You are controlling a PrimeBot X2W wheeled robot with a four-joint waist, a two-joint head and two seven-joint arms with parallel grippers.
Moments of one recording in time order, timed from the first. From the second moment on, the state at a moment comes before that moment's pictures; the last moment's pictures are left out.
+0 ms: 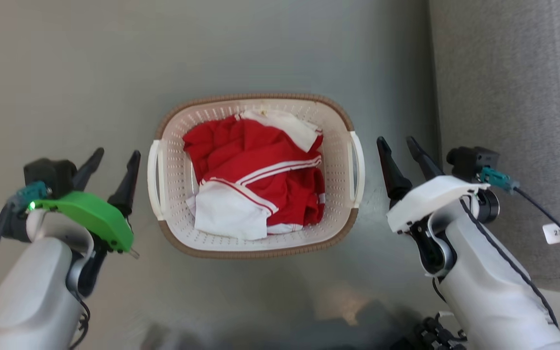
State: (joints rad) left arm -0.49 0.31 -0.47 0.51 -0.65 -0.12 -0.14; right arm -0.45 -0.05 0.37 0.64 0.53 0.05 -0.25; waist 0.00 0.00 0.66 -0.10
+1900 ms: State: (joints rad) left arm -0.83 0.31 -0.78 0.73 -0.93 -0.14 0.00; right arm -0.83 -0.05 0.76 0.92 0.85 0.02 -0.22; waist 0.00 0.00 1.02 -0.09
